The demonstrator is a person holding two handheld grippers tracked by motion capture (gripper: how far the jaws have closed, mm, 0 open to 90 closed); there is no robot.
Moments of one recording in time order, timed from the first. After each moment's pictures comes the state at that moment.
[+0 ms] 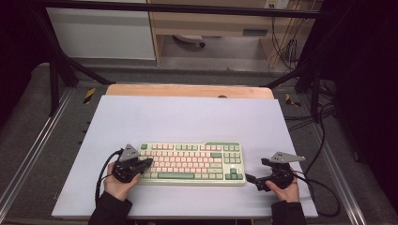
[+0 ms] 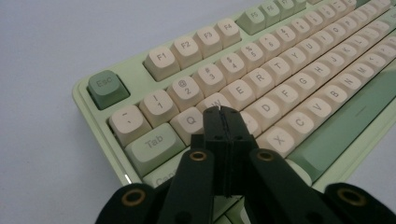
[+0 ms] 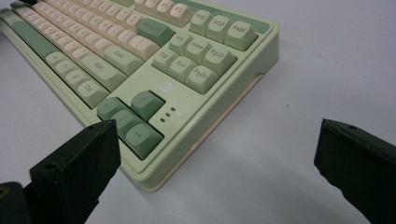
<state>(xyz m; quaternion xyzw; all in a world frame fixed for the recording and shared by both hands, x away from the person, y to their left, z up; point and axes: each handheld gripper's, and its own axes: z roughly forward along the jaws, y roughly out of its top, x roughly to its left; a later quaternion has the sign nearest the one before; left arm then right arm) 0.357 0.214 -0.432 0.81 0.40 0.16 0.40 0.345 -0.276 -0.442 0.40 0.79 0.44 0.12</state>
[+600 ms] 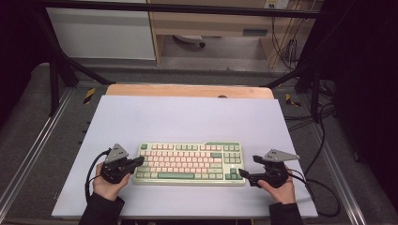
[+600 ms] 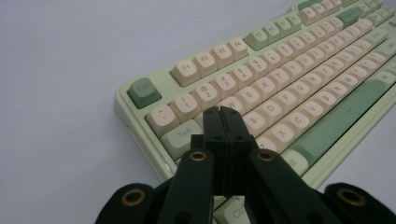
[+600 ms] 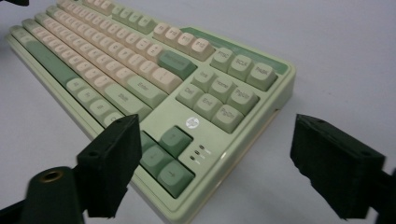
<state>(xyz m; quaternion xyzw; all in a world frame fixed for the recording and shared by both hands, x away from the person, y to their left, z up) 0.347 0.239 -0.418 0.80 0.39 0.17 0.43 0.340 -0.248 -0.418 0.39 0.79 0.45 0.15</state>
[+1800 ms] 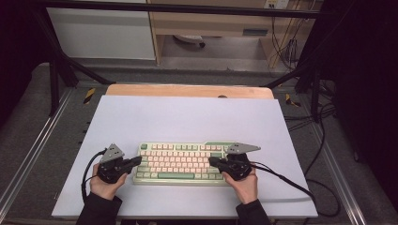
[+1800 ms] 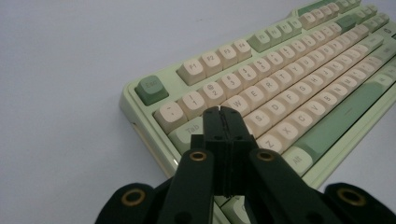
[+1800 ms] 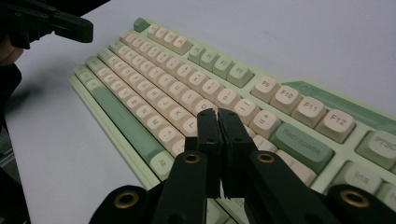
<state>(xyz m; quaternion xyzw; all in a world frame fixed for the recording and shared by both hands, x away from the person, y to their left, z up) 0.348 0.250 -0.420 0.79 0.39 0.17 0.44 0.357 -0.146 -0.408 0.37 0.80 0.47 0.09</state>
